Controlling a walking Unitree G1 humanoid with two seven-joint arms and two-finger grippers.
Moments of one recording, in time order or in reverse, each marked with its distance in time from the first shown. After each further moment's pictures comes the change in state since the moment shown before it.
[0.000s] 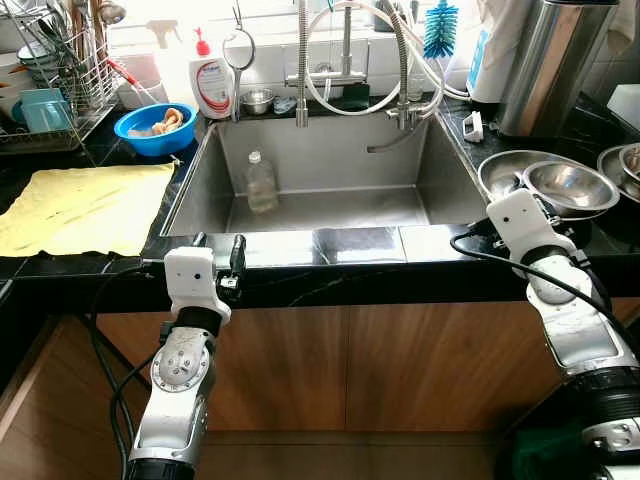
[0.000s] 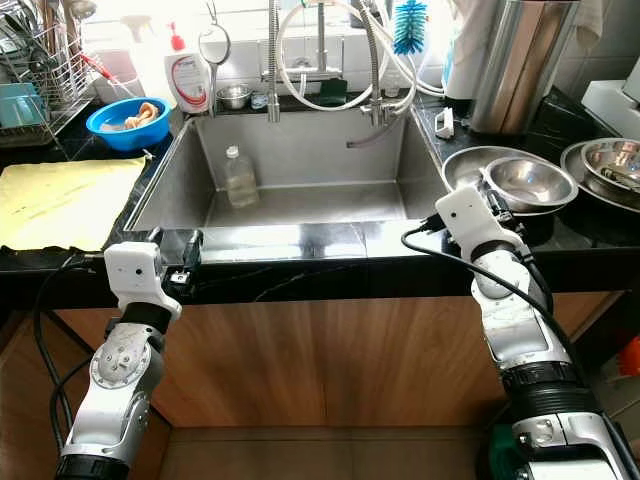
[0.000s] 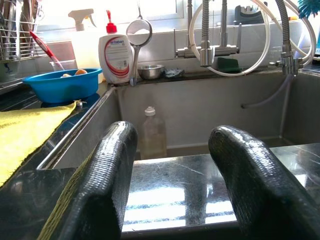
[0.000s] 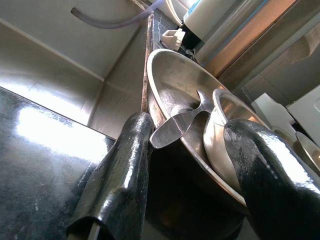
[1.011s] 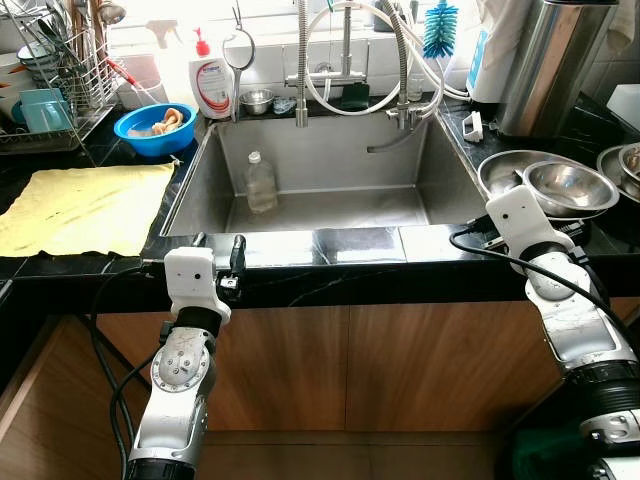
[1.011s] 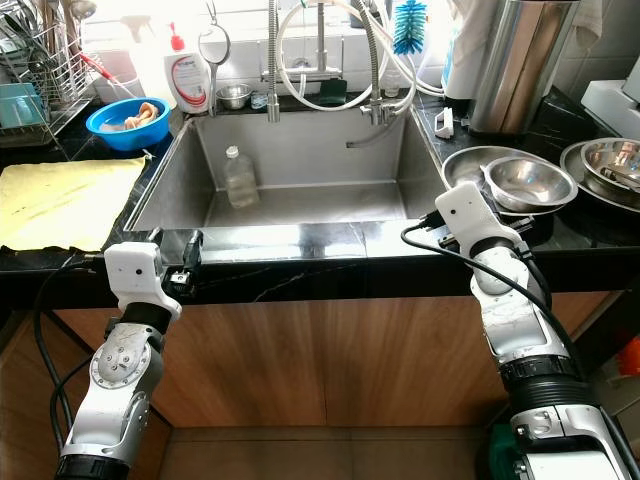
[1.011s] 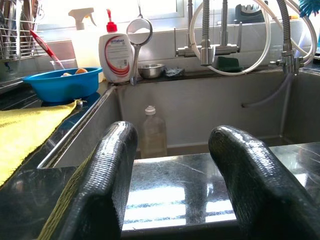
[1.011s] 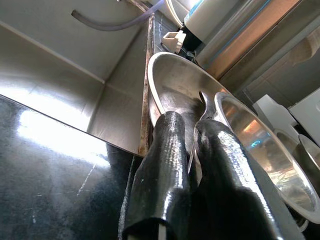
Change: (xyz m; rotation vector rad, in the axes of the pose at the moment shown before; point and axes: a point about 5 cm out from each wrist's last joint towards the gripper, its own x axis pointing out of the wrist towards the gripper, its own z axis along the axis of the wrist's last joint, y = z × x) left arm 0.000 0.000 0.000 0.000 0.004 0.000; right arm 0.003 0.001 0.002 0.007 -0.005 0.004
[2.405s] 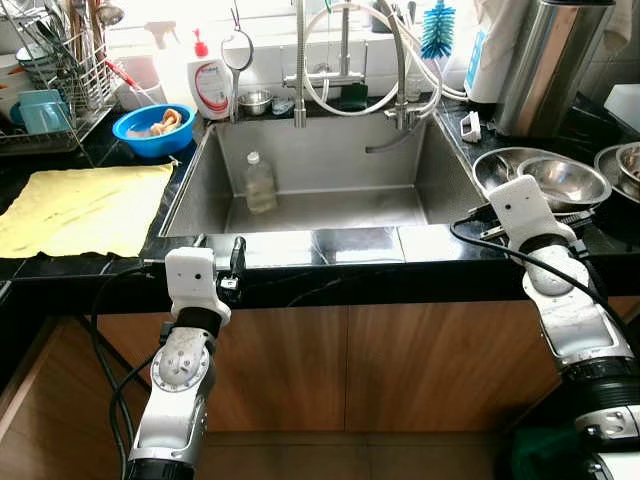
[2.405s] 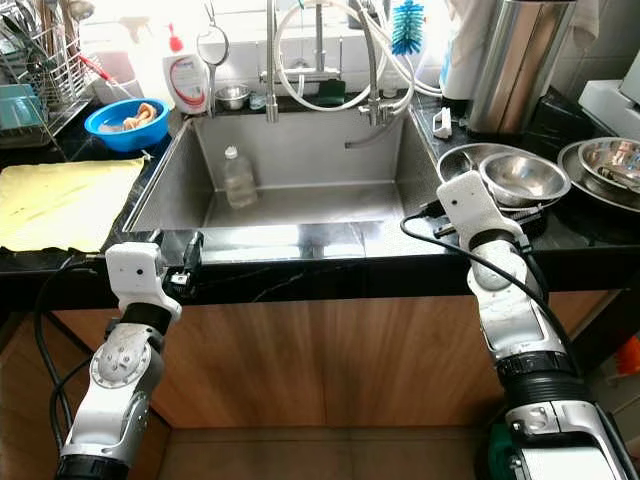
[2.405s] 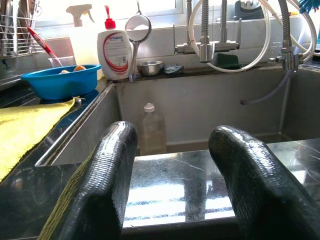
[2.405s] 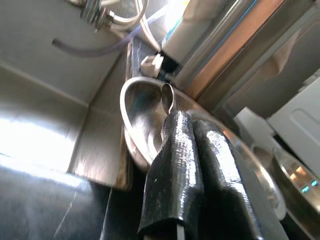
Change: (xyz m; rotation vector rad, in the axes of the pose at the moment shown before) left arm 0.000 0.000 -0.001 0.002 0.013 0.000; right arm 0.000 -0.007 0.016 0.039 -0.095 -0.105
